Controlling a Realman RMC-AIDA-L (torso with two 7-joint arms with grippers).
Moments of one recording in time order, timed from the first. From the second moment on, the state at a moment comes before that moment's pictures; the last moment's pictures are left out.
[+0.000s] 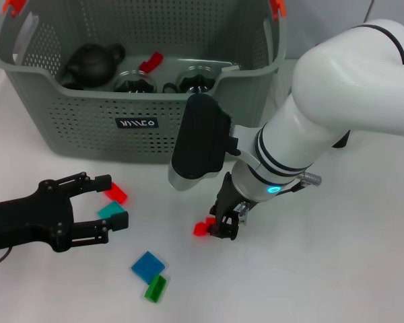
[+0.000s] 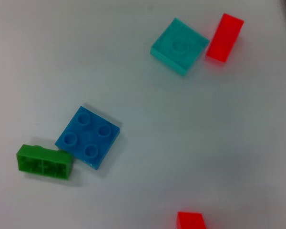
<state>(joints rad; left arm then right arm) -0.36 -2.03 -2.65 -0.59 -1.10 1.79 -1.20 1.05 2.12 -2.03 -0.77 -2.28 -1.05 2.44</state>
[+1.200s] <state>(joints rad) -0.36 -2.03 -2.65 -0.59 -1.10 1.78 -1.20 1.02 2.10 -1.95 -0.82 -2.26 -1.13 2.44</state>
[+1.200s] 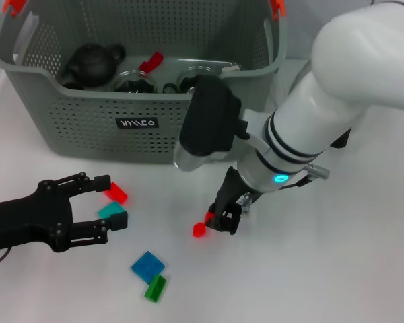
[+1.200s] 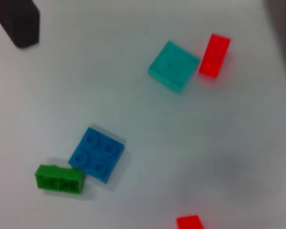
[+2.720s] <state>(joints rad) -0.34 -2.02 -2.66 -0.59 -1.10 1.80 -1.19 1.10 2.10 -1.27 -0.95 -2.51 -1.01 2.38</state>
